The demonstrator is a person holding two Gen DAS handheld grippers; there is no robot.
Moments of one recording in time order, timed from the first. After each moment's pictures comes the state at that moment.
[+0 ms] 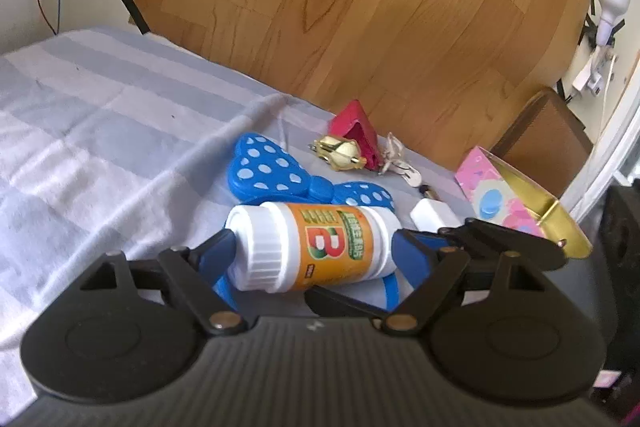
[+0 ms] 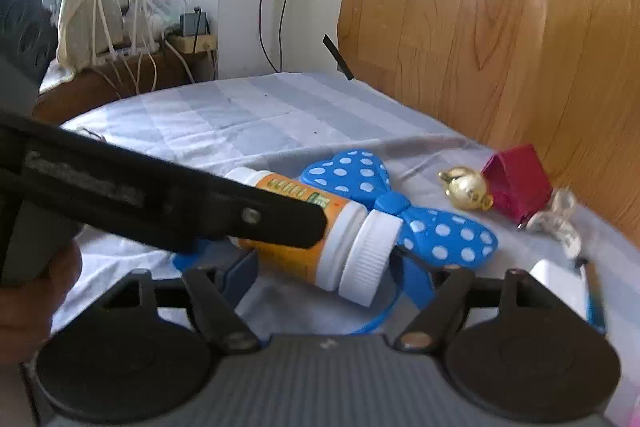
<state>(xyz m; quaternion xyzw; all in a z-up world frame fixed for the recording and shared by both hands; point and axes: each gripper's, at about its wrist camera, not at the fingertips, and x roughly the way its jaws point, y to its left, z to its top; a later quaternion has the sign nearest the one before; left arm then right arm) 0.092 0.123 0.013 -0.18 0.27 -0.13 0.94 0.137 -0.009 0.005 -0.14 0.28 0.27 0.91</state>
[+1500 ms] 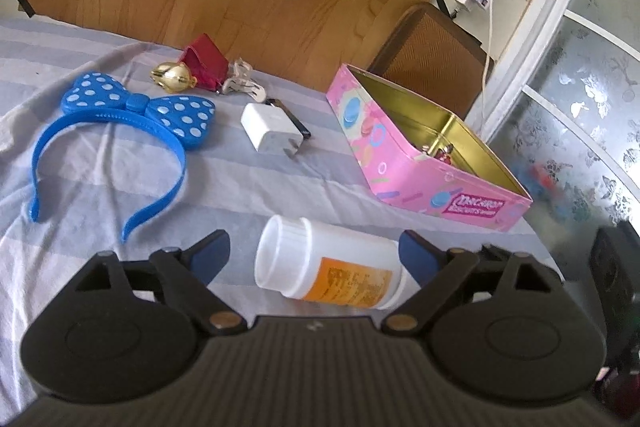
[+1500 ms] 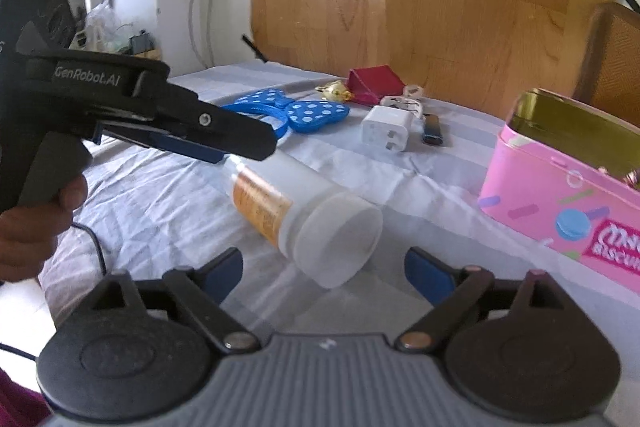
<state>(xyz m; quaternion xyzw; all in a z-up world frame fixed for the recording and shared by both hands) 0.022 0.022 0.019 -0.13 0.31 -0.27 0.90 -0.015 -0.141 0.007 -0.06 0.30 0.17 0.94</state>
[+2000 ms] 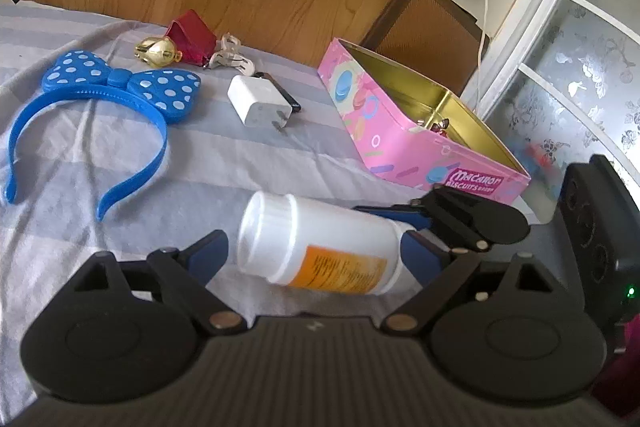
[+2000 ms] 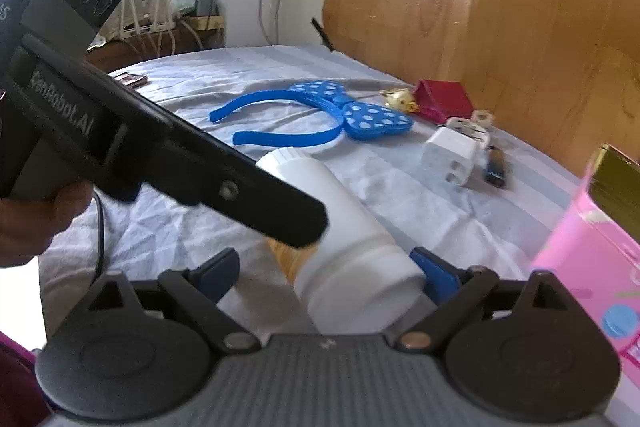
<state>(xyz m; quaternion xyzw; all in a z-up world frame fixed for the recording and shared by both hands) 0.026 0.012 0.007 -0.12 0.33 -0.28 0.89 0.018 -0.119 0.001 -0.14 0.29 0.26 0.91</state>
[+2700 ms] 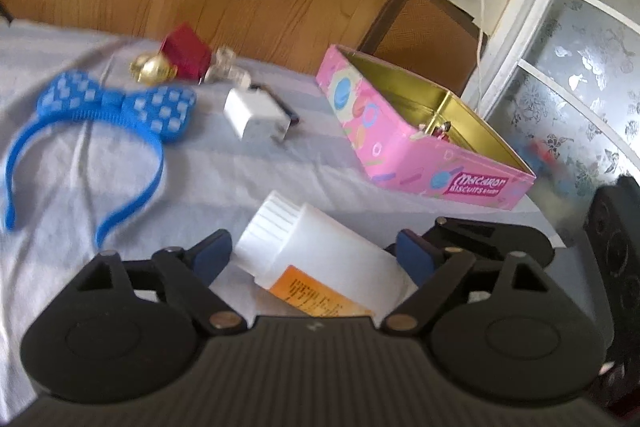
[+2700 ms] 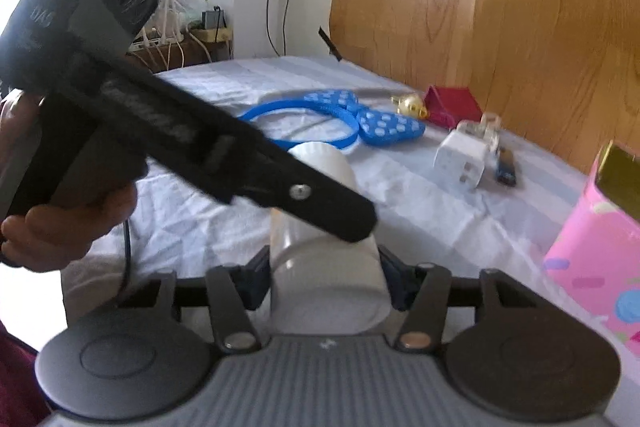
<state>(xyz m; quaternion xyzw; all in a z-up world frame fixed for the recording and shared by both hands) 0.031 0.005 0.016 -0.10 0.31 -0.28 0.90 0.000 -0.117 0.004 -0.13 0.27 0.27 0.91</state>
